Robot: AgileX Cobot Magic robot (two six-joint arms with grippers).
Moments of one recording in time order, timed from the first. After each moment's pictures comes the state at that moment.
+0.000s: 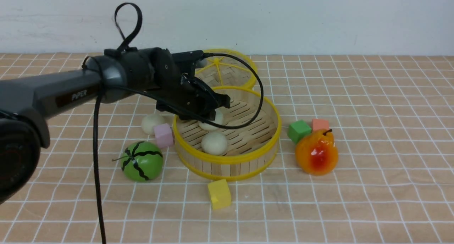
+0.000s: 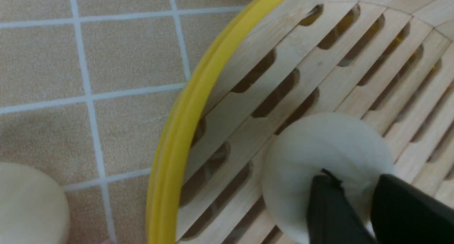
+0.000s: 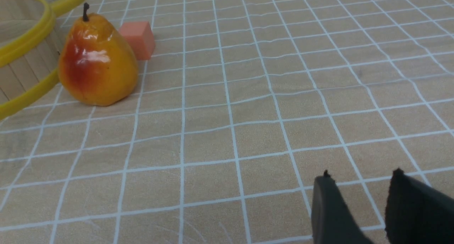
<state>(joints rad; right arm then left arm) -0.05 -0.01 0.02 -0.07 0.39 0.16 -0.36 2.13 -1.68 -0.29 0.50 -0.02</state>
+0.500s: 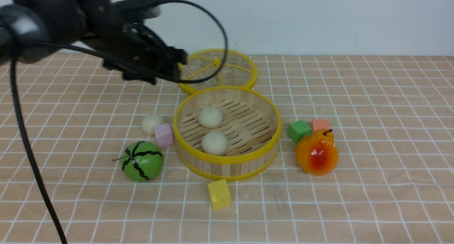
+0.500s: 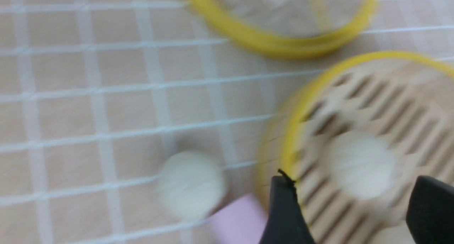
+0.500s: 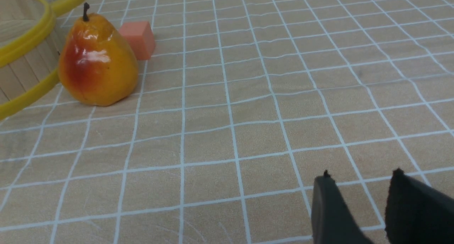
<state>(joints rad) -0.05 -0.01 0.02 -0.07 0.39 0.16 -0.20 1.93 -1.69 -0.23 0.70 0.00</state>
